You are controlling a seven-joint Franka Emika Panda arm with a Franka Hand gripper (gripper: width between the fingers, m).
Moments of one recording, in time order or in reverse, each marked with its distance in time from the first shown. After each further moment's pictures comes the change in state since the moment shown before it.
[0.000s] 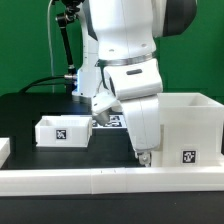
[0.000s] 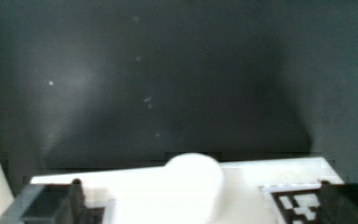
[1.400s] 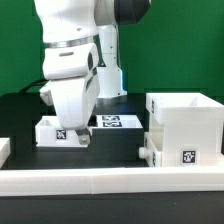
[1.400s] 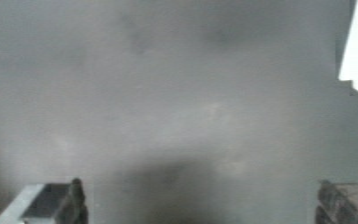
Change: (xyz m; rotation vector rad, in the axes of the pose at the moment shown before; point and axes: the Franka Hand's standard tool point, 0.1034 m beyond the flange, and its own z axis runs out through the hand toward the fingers) arm -0.089 -0.049 -0.036 -0.018 -0.023 0.161
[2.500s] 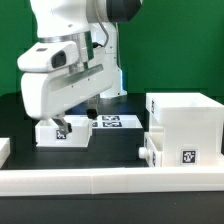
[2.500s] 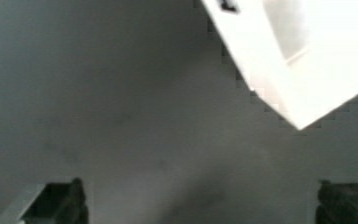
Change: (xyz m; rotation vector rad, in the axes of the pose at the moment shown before) arm -0.019 -0.029 -0.006 -0.034 -0.012 0.592
